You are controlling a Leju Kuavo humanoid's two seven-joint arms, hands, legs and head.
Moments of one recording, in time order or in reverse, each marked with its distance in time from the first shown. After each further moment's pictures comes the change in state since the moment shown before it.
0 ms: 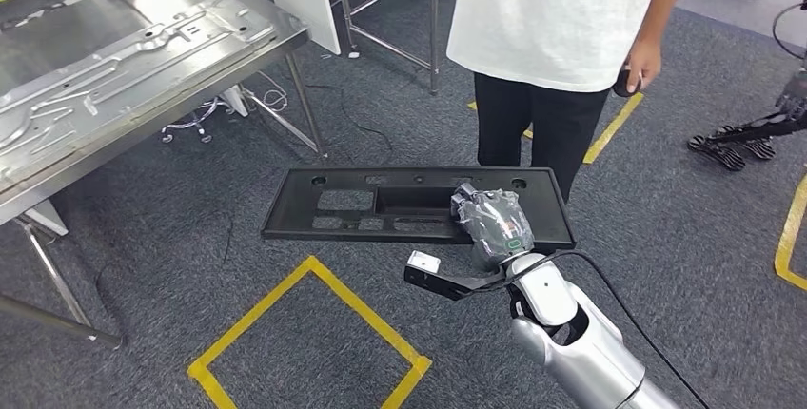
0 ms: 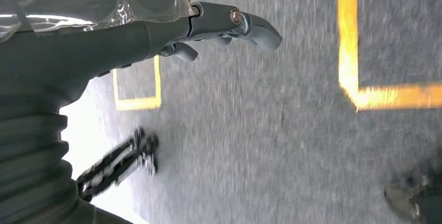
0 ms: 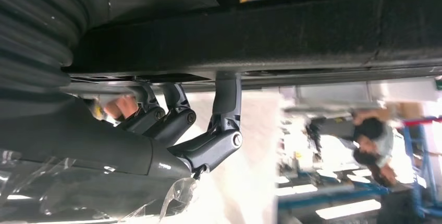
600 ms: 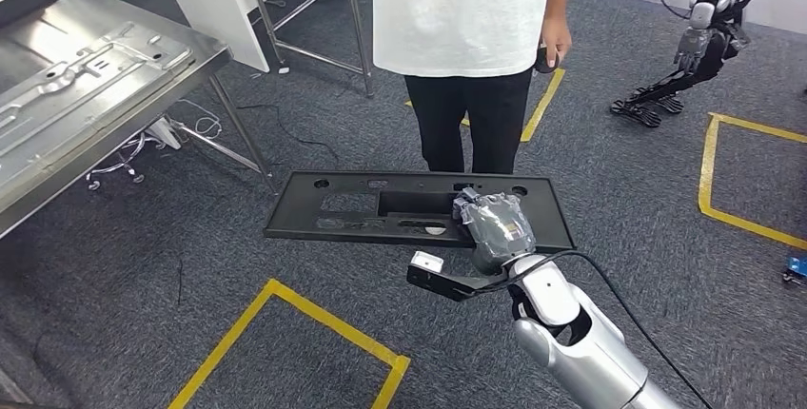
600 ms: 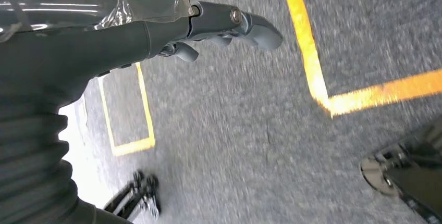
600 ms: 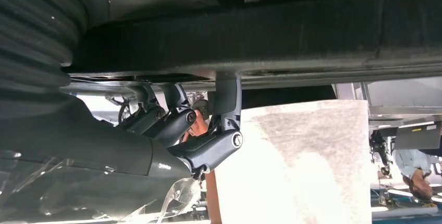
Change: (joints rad) left arm -0.007 -0.018 -0.031 0.006 0.030 0.011 -0.001; right arm 0.006 -0.012 -0.002 0.001 -0.053 0.020 0.011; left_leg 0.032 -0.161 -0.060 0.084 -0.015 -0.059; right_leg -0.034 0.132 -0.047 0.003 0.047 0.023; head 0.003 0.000
